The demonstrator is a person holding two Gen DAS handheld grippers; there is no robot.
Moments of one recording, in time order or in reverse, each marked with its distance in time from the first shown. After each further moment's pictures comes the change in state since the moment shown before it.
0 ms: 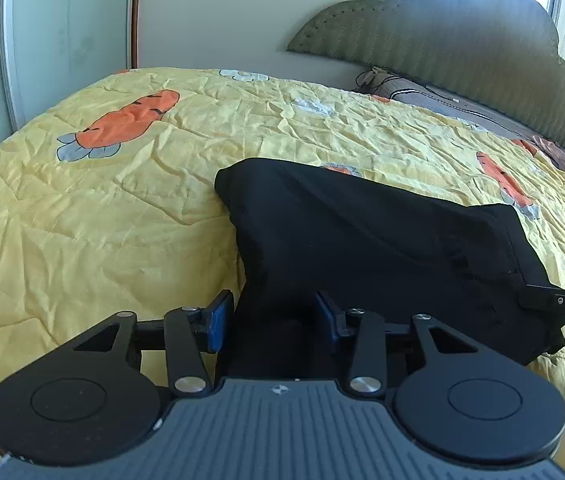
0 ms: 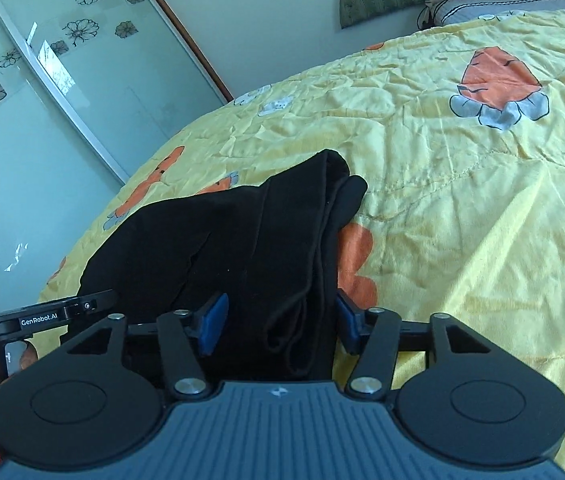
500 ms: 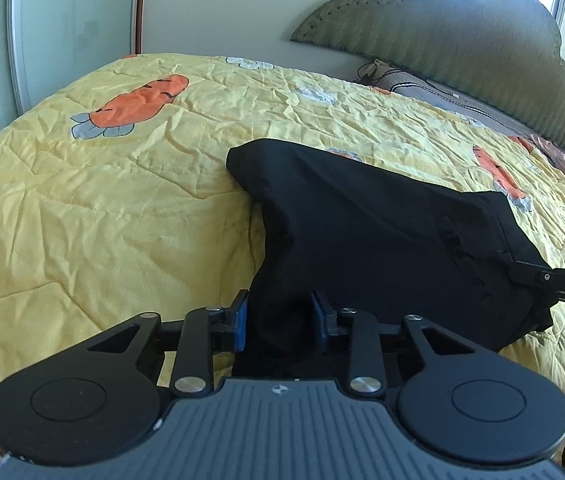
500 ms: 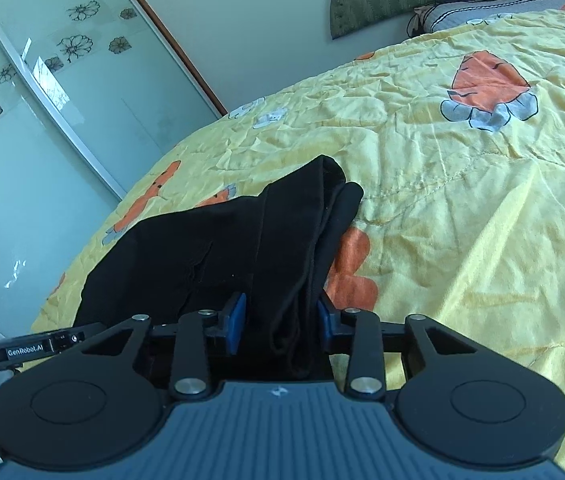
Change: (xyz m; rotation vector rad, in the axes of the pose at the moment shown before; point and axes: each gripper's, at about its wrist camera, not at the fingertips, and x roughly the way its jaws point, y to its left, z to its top) left arm -0.020 0.010 -0.011 -0.016 0.033 -0.005; right arm -0.006 0.002 -0.003 0.044 -0.047 -0.006
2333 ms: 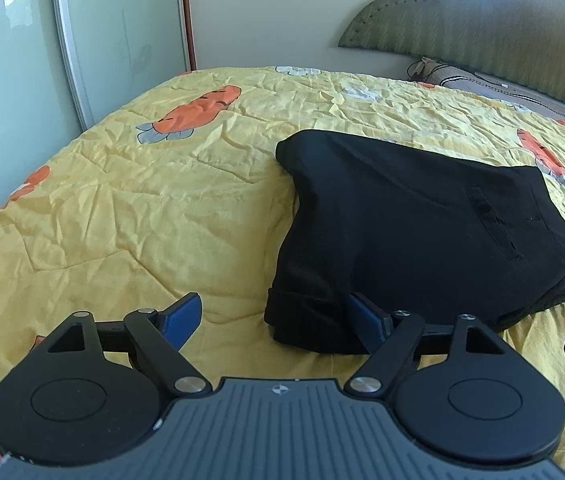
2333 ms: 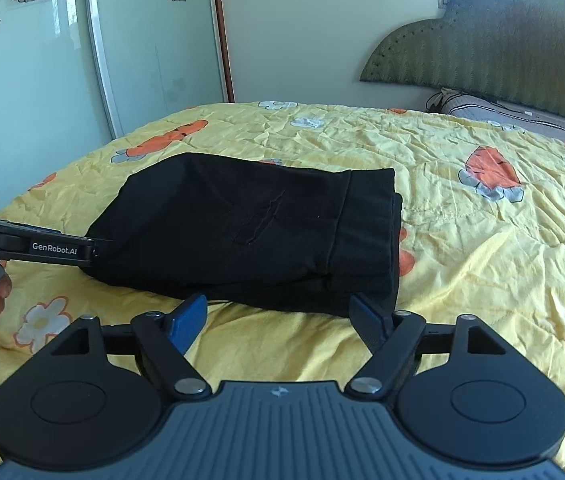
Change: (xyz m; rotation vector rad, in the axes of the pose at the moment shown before) left arm -0.030 -0.022 -0.030 0.029 -0.028 0.222; right arm -0.044 0.106 -0.076 -0.392 -0.037 -0.223
